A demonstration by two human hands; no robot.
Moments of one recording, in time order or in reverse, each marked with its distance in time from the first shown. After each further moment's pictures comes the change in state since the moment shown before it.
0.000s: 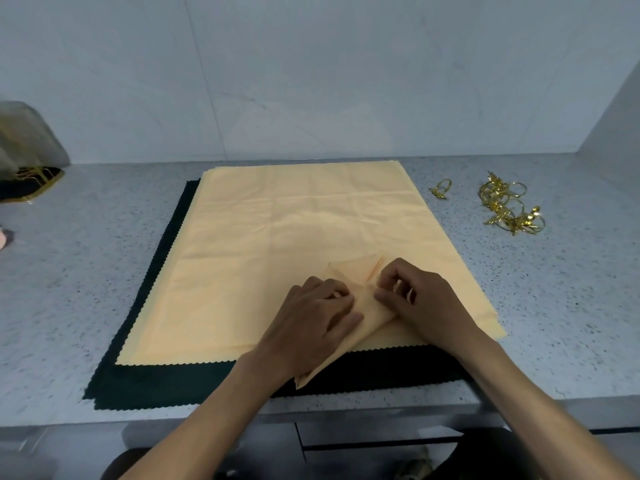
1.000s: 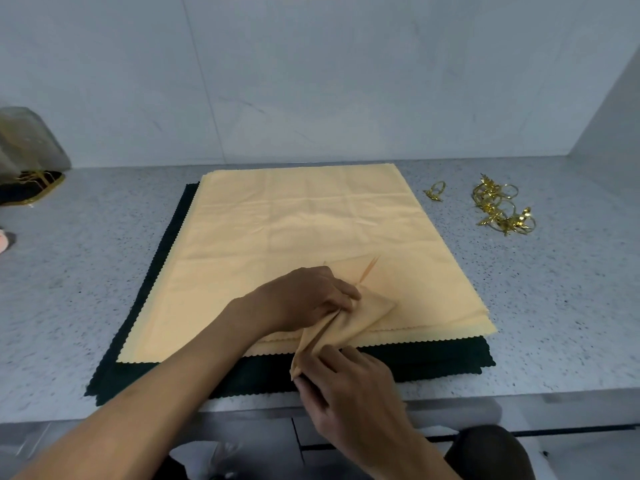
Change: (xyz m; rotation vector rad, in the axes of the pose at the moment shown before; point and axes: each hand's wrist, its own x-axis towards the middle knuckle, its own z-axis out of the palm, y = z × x) left_hand 0.039 -0.019 -0.036 0.112 -0.407 0.290; right_hand -0.079 -0.085 0.085 -0.364 0.008 -0.306
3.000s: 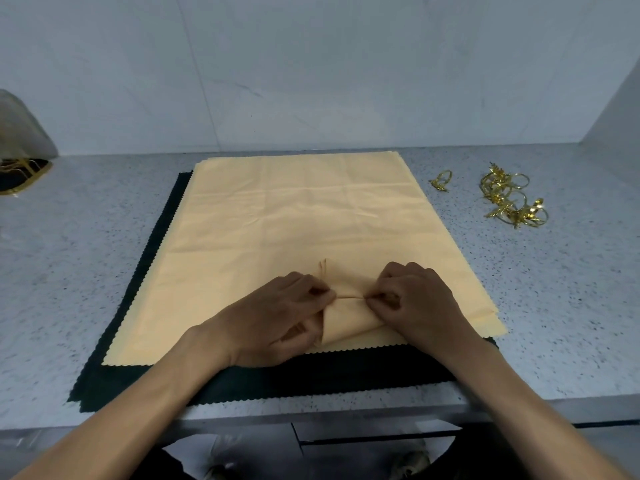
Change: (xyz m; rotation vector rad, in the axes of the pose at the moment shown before) left_hand -0.048 -0.008 0.022 0.065 0.161 0.017; right_hand 0.048 0.121 -0.033 0.029 -0.056 0.271
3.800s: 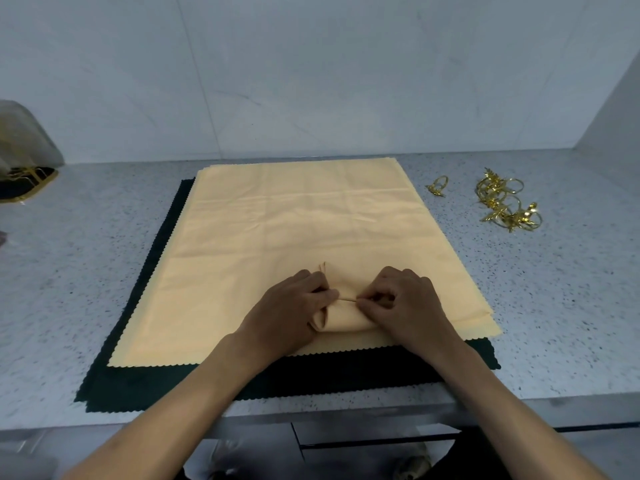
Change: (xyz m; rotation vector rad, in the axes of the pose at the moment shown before) left_hand 0.024 0.009 0.023 0.122 0.289 -0.105; right_hand 0.000 -0.006 0.008 0.175 0.045 0.095
